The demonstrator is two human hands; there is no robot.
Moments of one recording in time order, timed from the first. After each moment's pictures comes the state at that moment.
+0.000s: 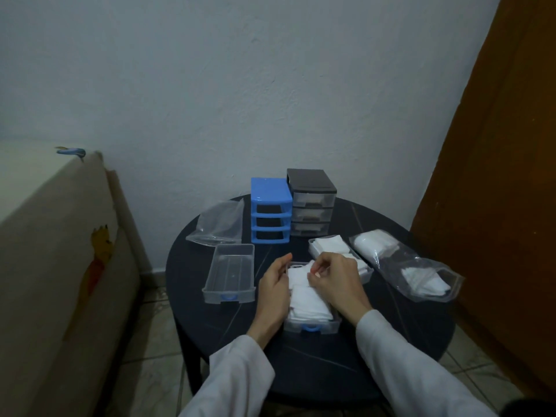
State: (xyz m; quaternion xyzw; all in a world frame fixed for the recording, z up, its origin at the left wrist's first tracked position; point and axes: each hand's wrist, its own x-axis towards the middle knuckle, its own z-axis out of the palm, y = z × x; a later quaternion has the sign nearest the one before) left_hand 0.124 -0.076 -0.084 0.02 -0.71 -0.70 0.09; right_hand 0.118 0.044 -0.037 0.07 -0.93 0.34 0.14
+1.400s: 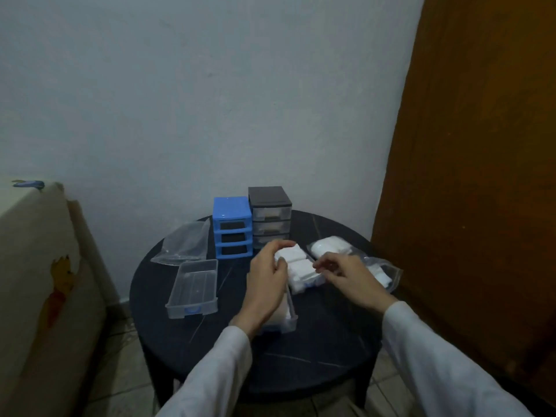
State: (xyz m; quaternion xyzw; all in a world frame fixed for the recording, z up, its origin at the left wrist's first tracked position) left_hand 0.152 -0.036 -0.017 -0.15 -0.79 -0.57 0.20; right_hand 0.148 0.141 -0.001 0.17 -0.93 0.31 0.06
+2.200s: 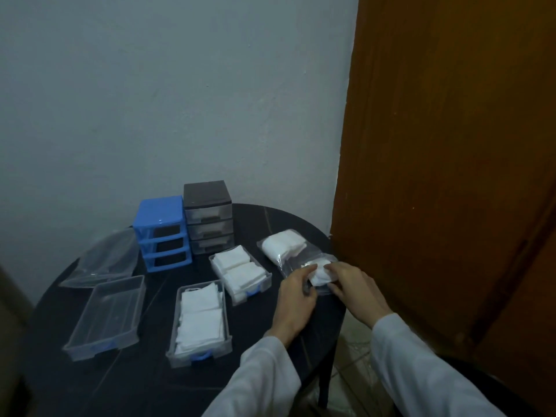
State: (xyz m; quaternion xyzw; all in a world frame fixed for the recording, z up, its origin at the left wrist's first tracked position) left_hand 0.110 0.111 -0.080 -0.20 -0.83 -0.51 0.07; right_hand 0.131 0.249 -0.053 0.03 -0.98 0.13 0.14
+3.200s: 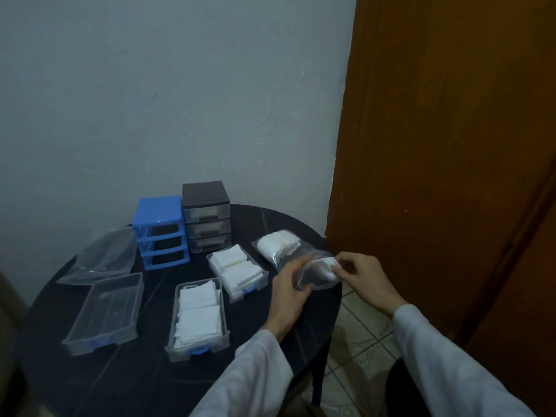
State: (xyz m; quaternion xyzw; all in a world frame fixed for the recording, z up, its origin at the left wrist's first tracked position) left_hand 0.112 0.103 -0.076 -0.23 -0.77 -0.59 0.06; right_hand 0.145 0.265 -0.024 0.04 -0.95 0.27 0.13
